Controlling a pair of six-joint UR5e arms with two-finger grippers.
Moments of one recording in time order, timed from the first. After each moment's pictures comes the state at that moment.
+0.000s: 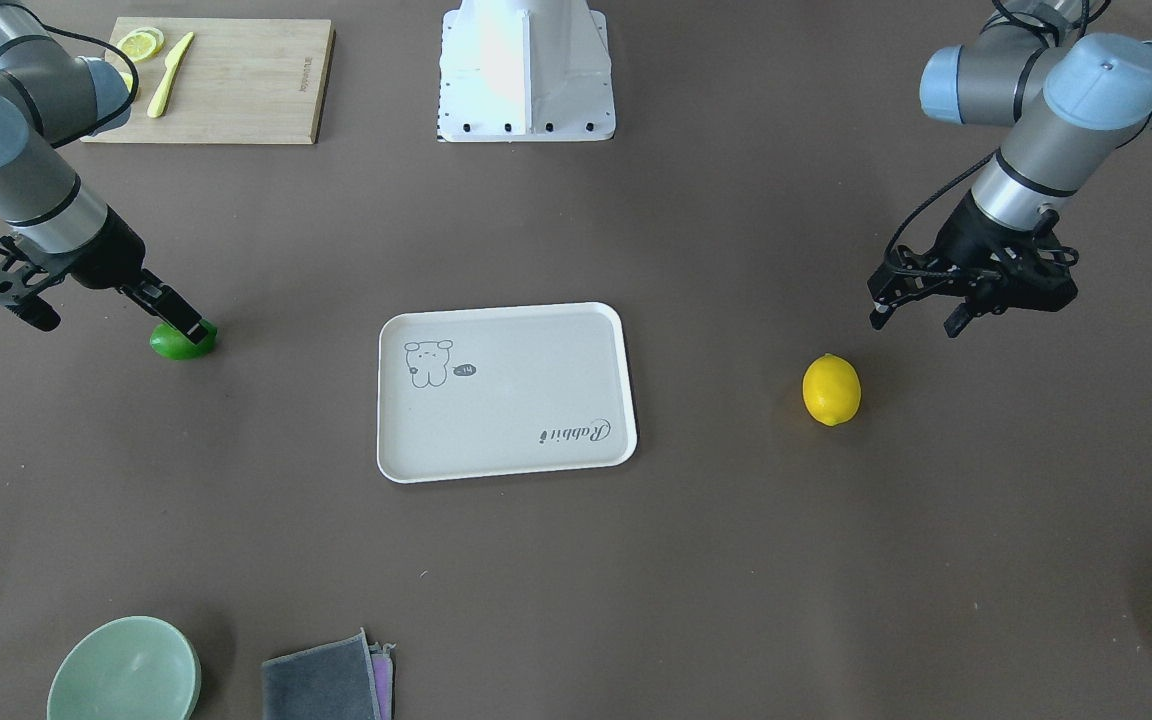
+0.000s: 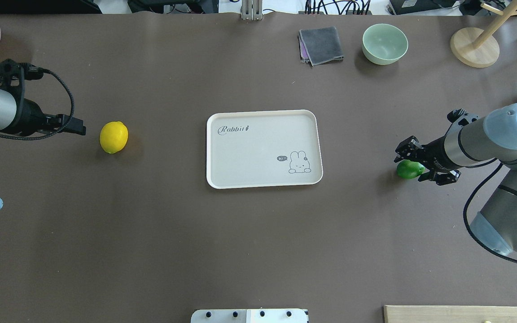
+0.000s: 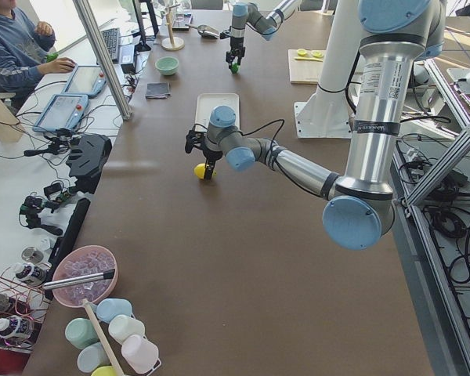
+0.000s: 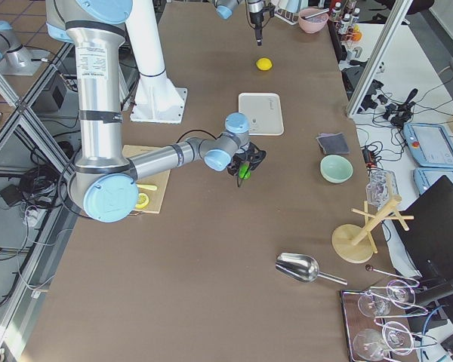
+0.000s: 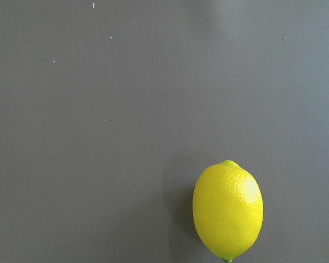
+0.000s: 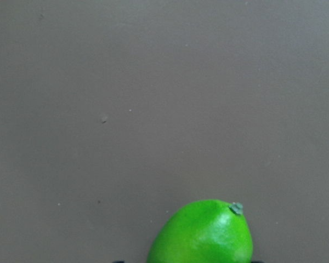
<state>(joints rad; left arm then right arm) -0.90 -1.68 -1.83 -2.07 -2.03 -0.94 0.76 -1.51 1.73 -0.99 2.04 1.73</state>
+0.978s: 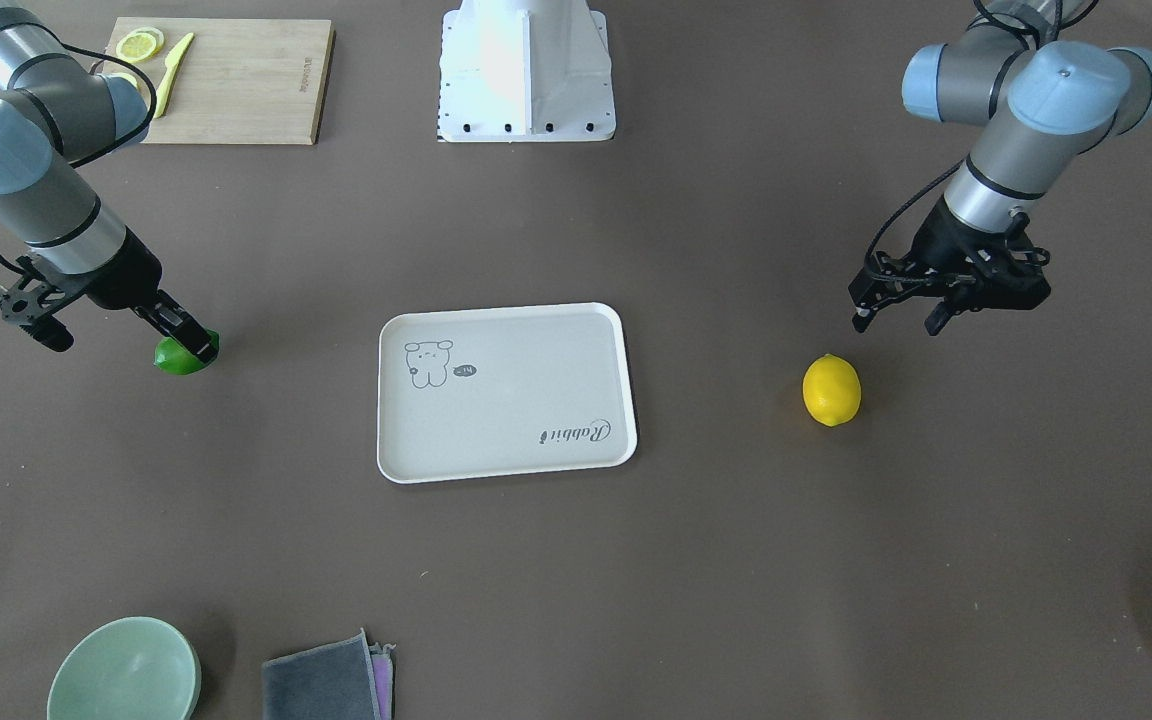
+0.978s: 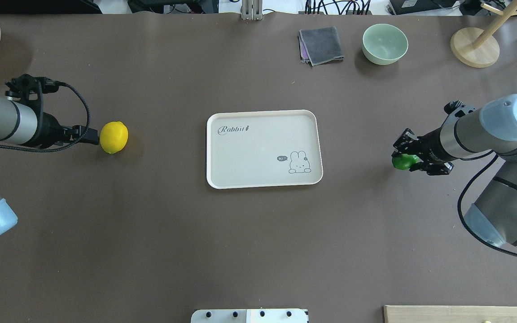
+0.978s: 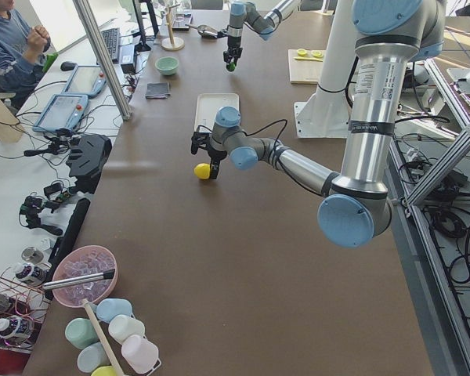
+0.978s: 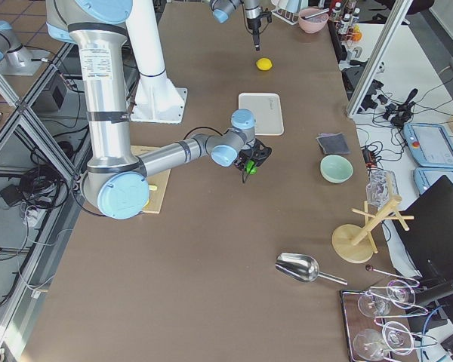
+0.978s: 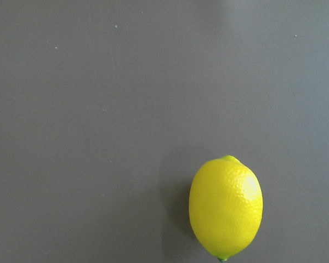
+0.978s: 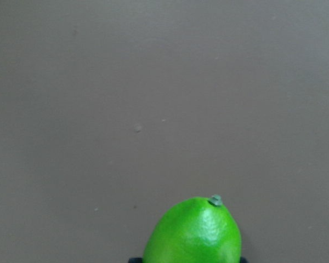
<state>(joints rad) -0.79 -1.69 -1.82 -2.07 -1.93 -1.05 0.78 -1.45 1.73 -1.03 2.05 1.74</state>
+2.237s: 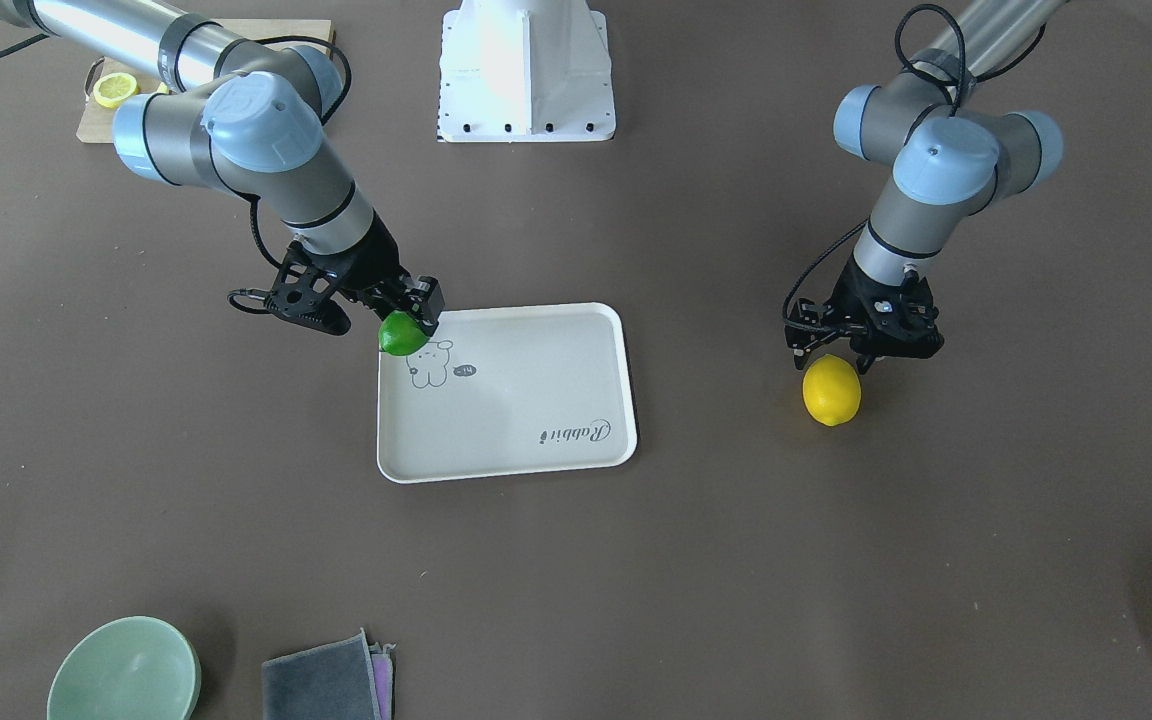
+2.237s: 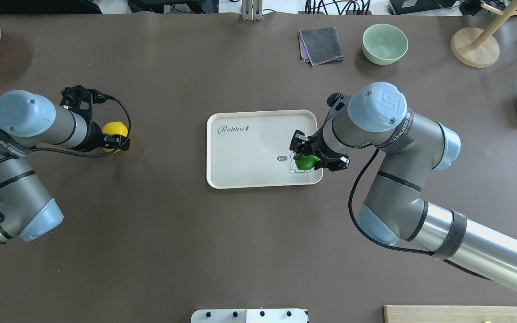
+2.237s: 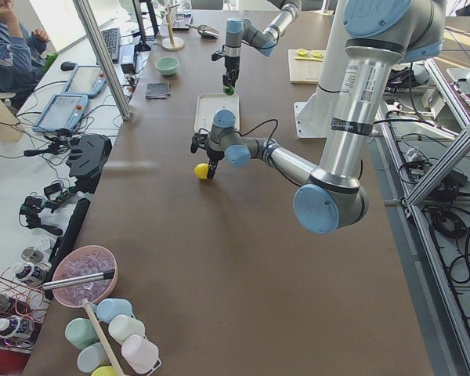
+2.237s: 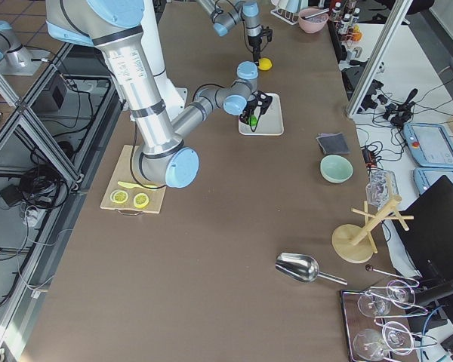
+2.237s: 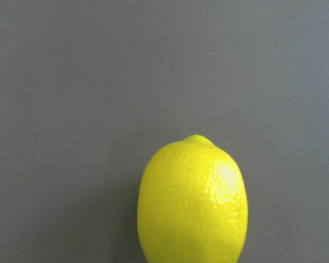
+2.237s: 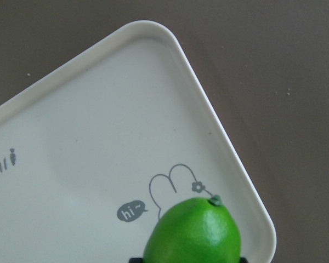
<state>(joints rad) -0.73 -1.84 -1.65 -2.05 -1.87 -0.98 0.60 -1.06 1.67 -1.25 1.98 1.63</state>
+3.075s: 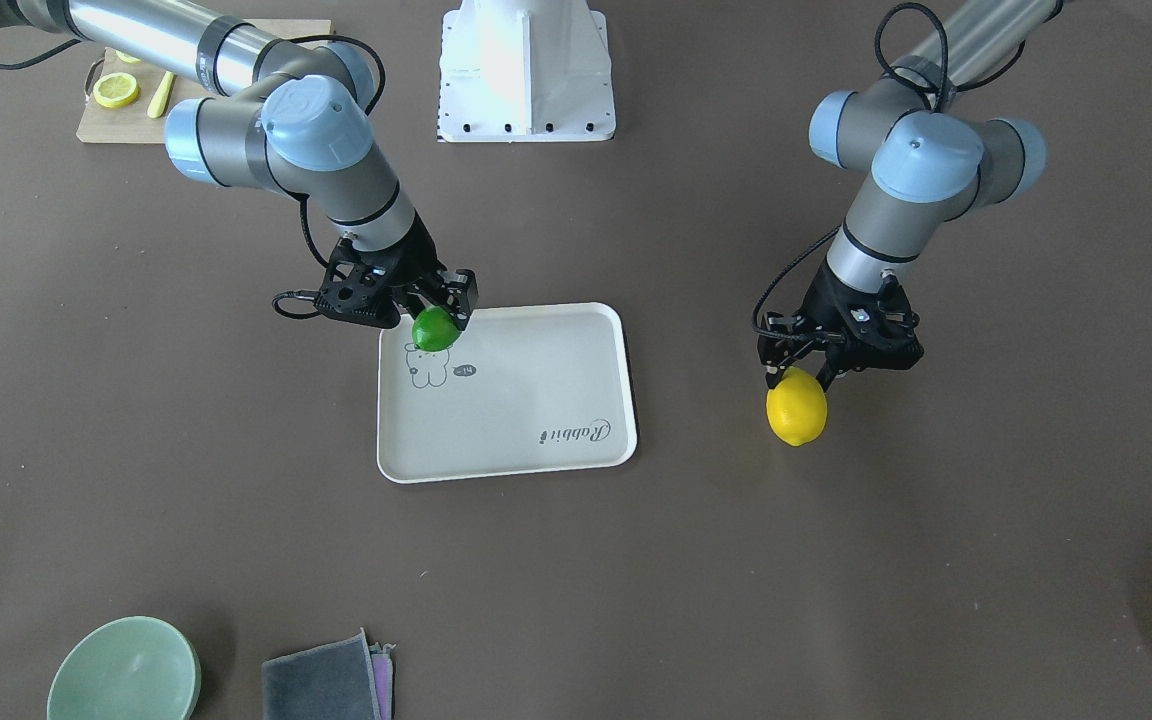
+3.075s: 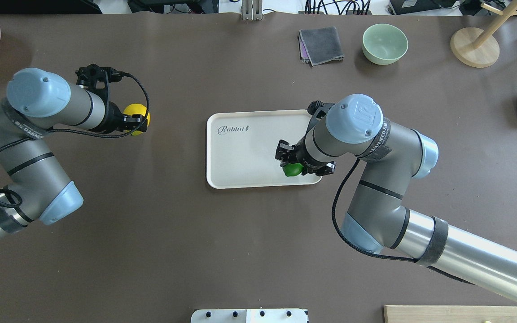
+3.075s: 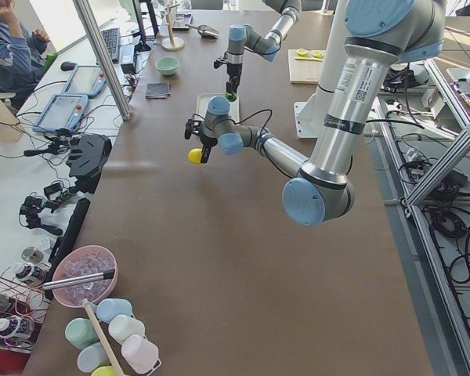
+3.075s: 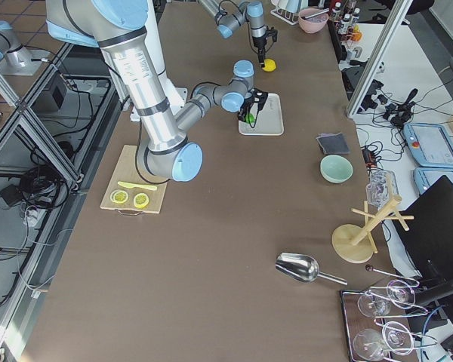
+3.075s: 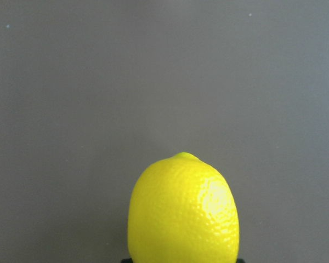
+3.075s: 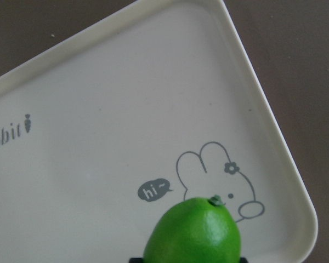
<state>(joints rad) -0.75 -1.95 -1.65 -2.05 -1.88 -1.08 0.56 -1.02 1.64 -1.25 1.94 1.57</state>
